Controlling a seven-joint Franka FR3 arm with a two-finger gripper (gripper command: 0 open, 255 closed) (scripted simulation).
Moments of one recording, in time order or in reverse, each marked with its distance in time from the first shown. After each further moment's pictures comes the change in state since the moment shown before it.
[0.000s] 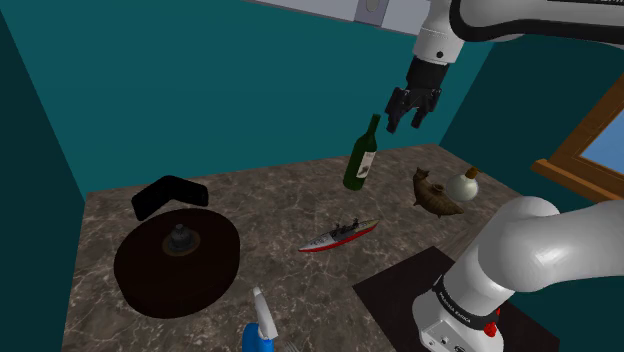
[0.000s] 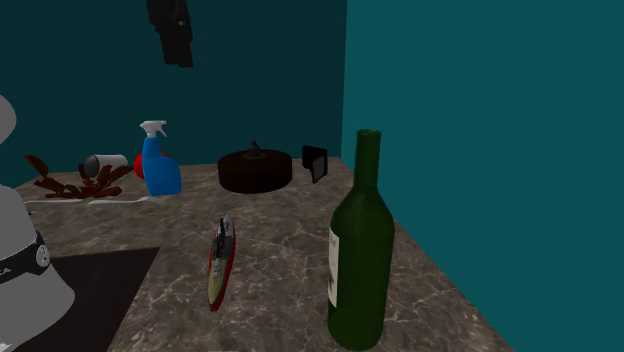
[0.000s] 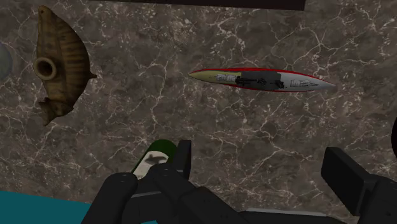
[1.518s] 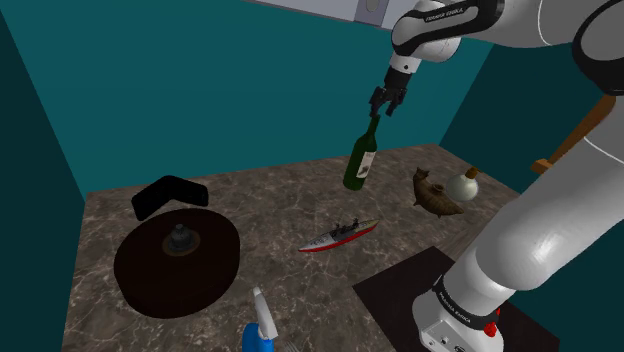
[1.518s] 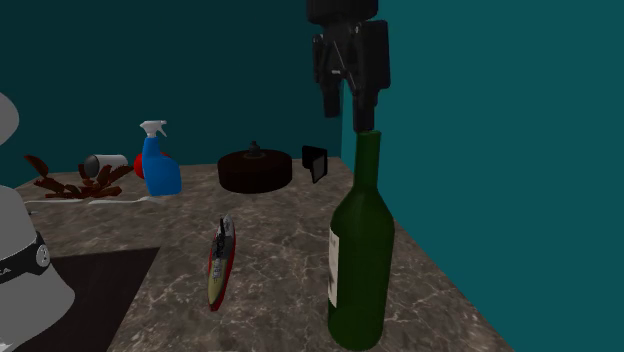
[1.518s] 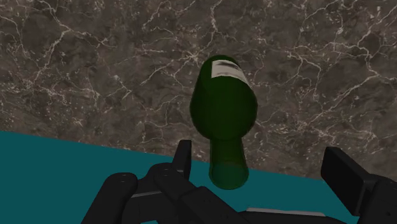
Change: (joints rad) arm -0.036 0.666 -0.365 0.389 0.068 0.356 -0.489
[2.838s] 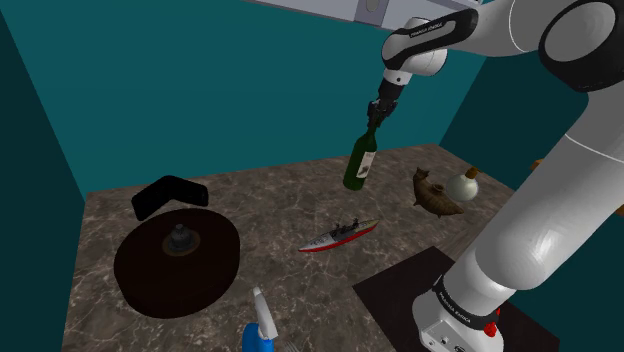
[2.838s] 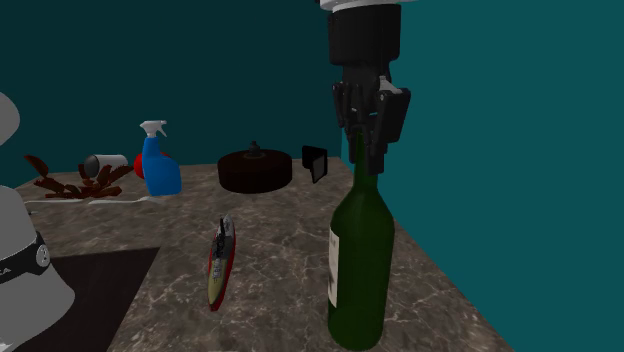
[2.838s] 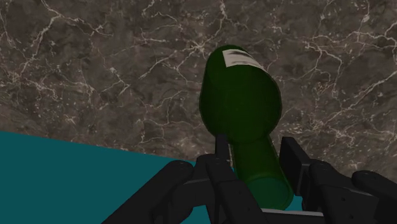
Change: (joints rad) arm -0.009 0.106 -0.022 0.003 0.058 0.098 -0.067
